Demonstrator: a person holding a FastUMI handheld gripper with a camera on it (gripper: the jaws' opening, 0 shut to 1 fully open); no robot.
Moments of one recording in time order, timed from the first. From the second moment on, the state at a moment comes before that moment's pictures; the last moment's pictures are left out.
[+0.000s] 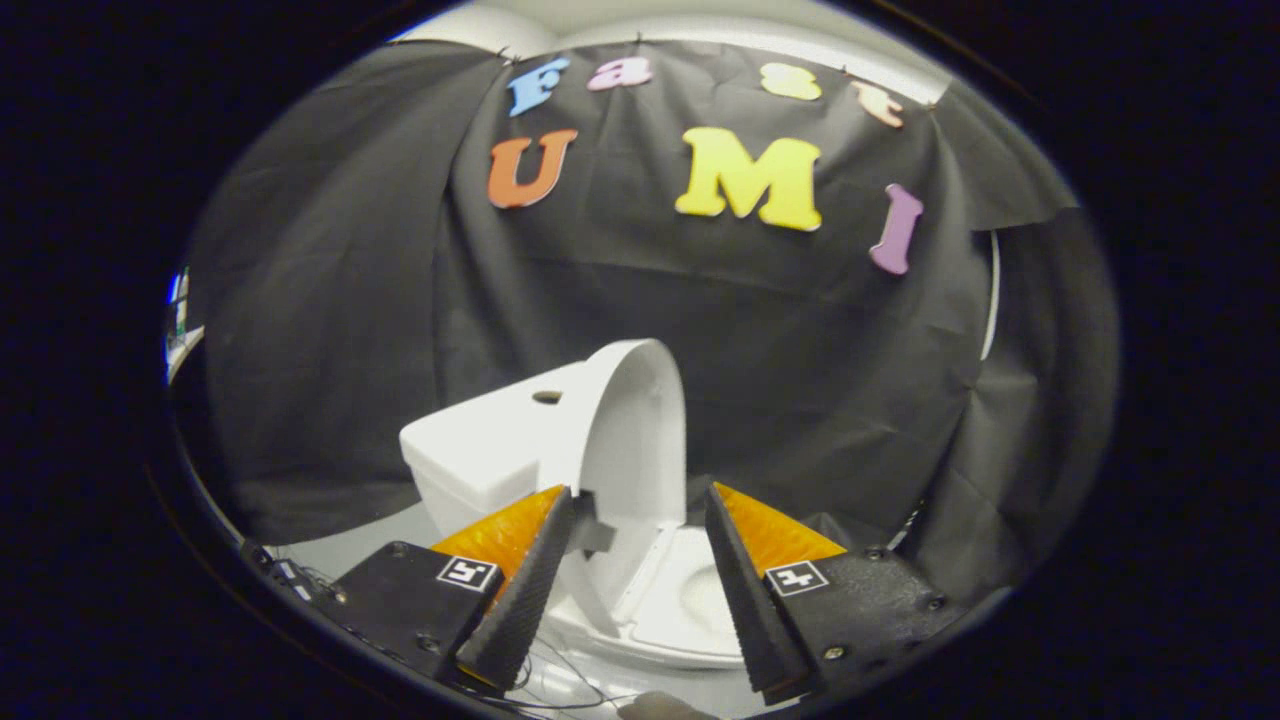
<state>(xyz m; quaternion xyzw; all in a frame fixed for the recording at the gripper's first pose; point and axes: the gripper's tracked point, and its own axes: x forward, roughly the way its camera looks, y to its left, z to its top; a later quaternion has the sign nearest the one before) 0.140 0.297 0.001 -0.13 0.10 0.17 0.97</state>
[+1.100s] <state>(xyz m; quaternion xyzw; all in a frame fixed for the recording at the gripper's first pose) 0.029 -0.025 -0.039 0.02 0.01 -0.03 1.00</state>
